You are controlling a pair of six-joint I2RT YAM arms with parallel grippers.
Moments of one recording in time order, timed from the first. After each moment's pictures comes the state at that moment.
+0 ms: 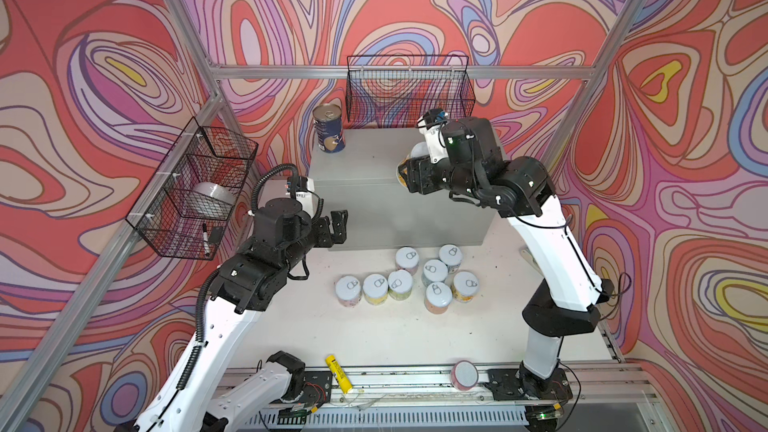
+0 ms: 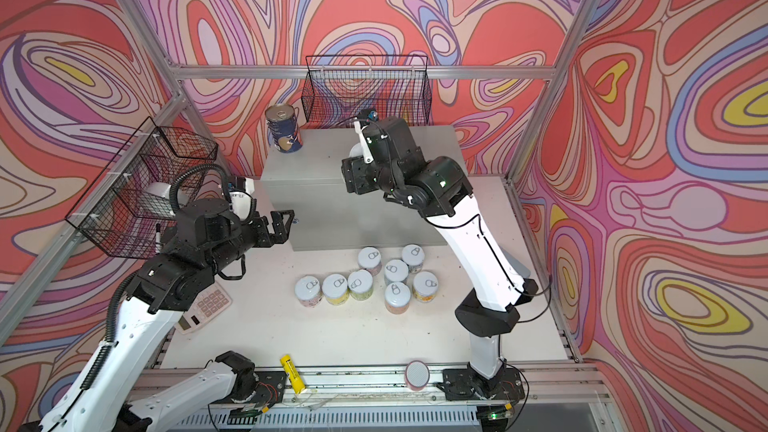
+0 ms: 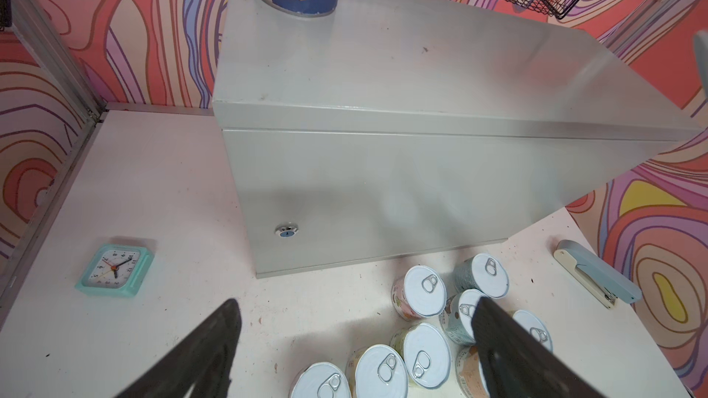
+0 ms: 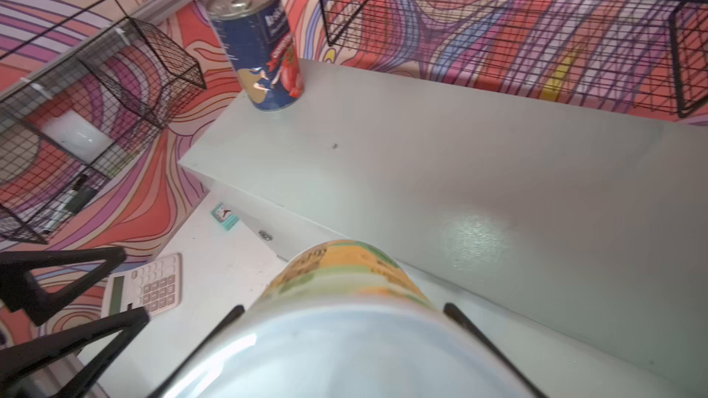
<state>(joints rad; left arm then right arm) -0.42 0.98 1.29 -0.75 -0.12 -0.36 0.74 1.87 2.59 -1.23 0.19 0.25</state>
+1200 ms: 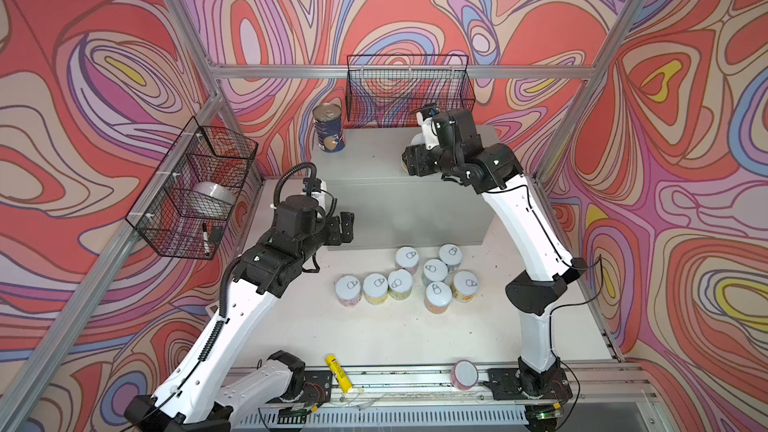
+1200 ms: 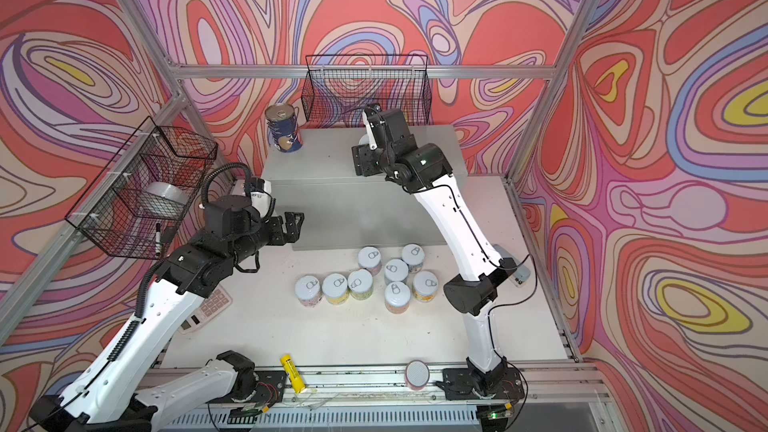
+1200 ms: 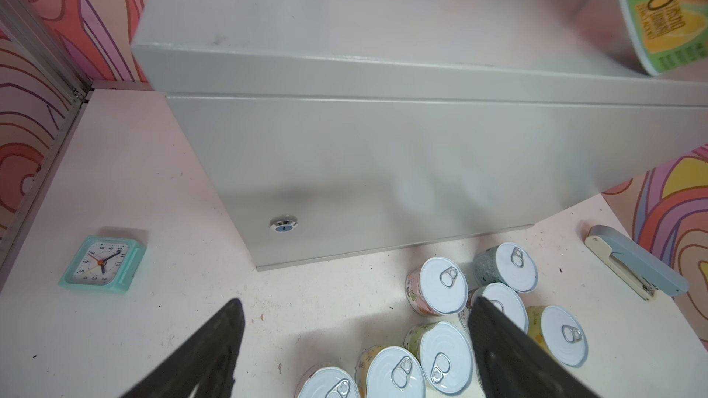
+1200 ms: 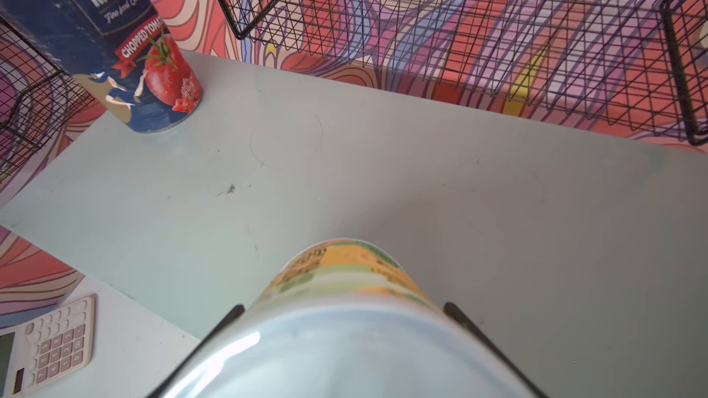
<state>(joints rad) -0.42 1.04 1.22 -0.69 -0.12 -0.34 0.61 2.03 2.63 -1.11 0.15 0.18</state>
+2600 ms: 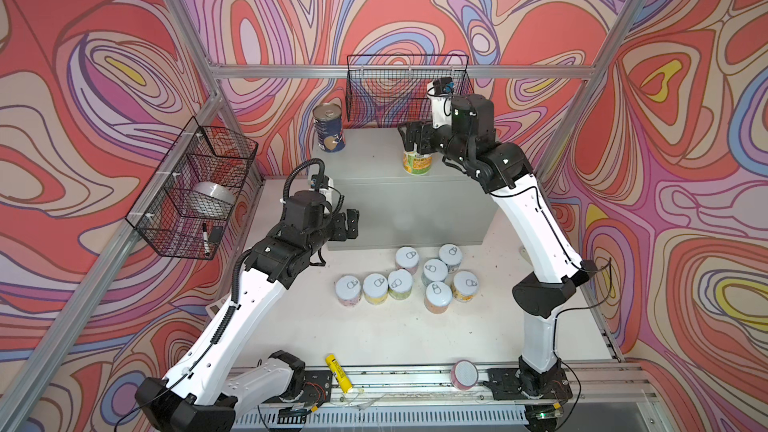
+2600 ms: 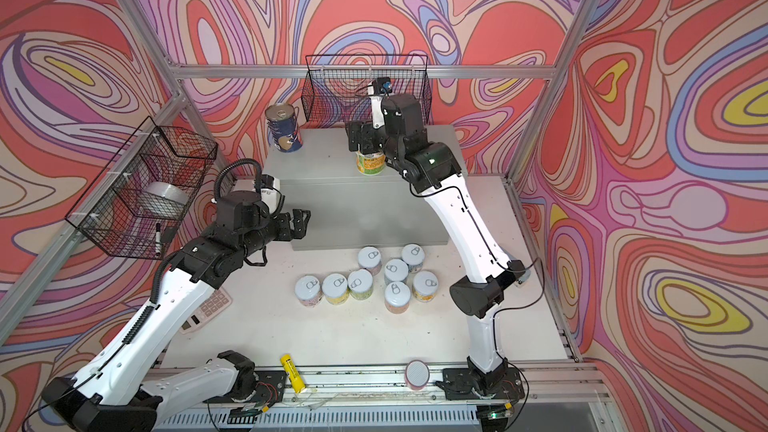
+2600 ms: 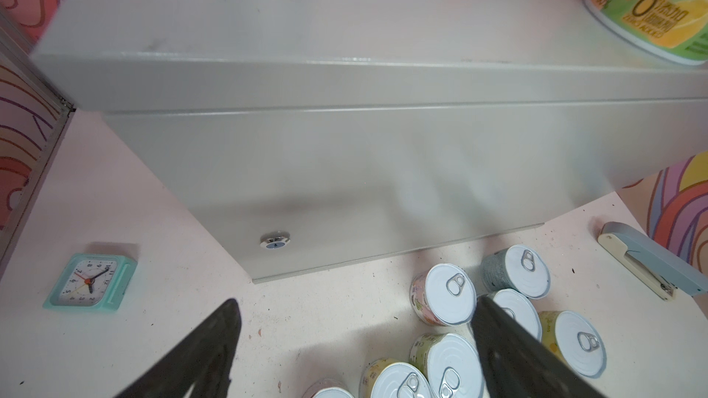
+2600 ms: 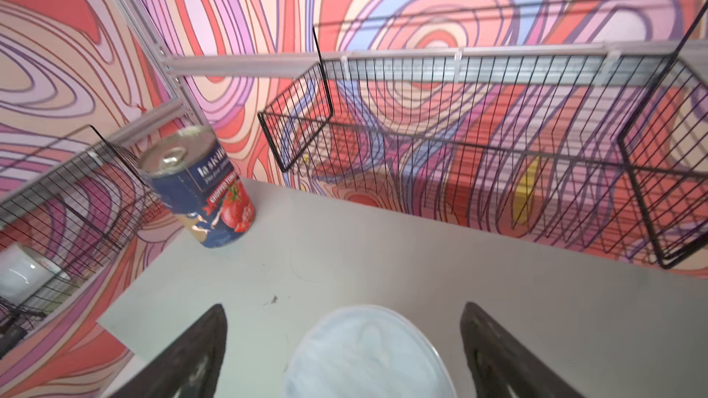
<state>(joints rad) -0.41 1.10 1.22 -0.63 -0.11 -0.30 0.58 1.95 2.54 -0.78 0.09 0.19</state>
